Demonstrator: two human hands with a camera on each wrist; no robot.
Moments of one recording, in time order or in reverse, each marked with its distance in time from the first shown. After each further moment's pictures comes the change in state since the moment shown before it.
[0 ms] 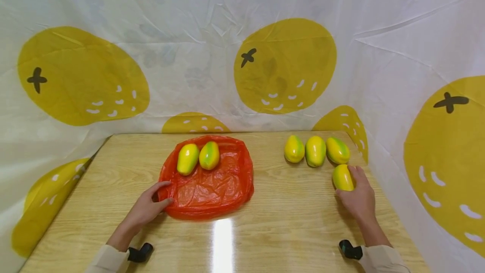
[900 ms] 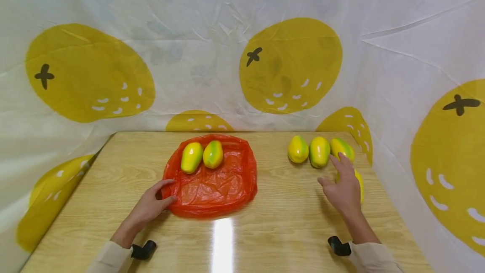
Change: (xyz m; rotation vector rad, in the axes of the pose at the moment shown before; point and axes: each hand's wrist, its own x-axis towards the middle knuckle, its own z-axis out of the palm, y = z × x) left_hand 0.000 -0.001 -0.001 -0.026 -0.008 0.014; right_hand -0.009 -0.062 0.018 0.046 0.120 -0.250
